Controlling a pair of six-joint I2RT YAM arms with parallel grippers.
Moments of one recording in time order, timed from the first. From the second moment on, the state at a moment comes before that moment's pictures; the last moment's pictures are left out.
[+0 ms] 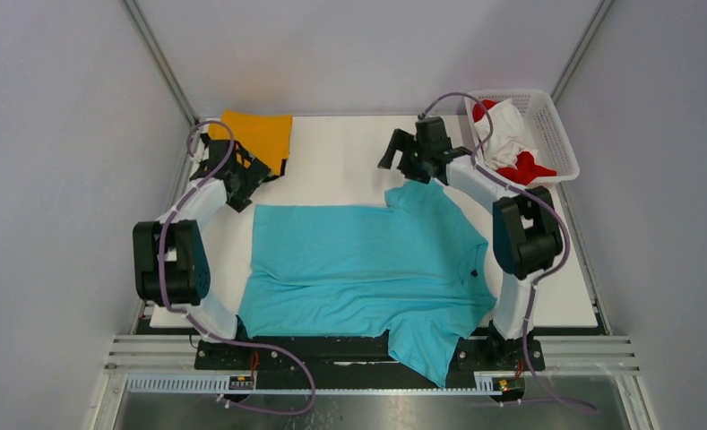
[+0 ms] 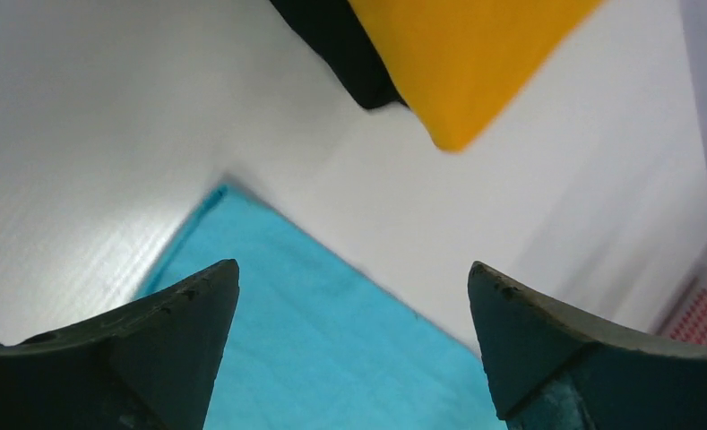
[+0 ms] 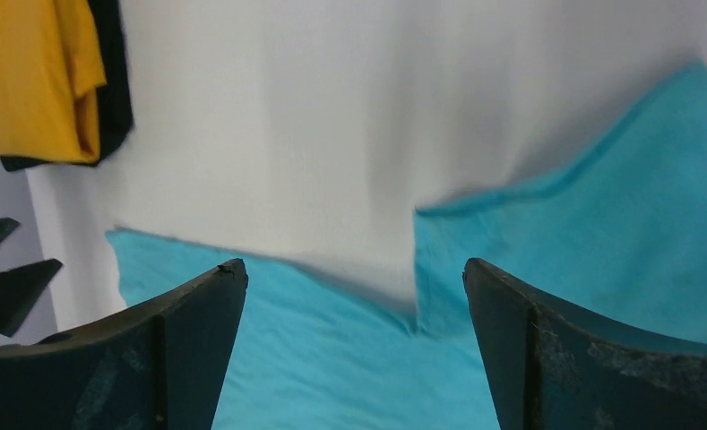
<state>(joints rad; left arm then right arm) 0.04 1.69 1.15 -0.36 -0.01 -0.88 0.37 1.99 1.52 -0.25 -0.14 0.65</state>
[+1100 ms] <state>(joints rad) -0.24 1.97 1.33 -0.35 0.13 -0.84 0.19 1.99 1.38 -0.54 -0.10 0.58</state>
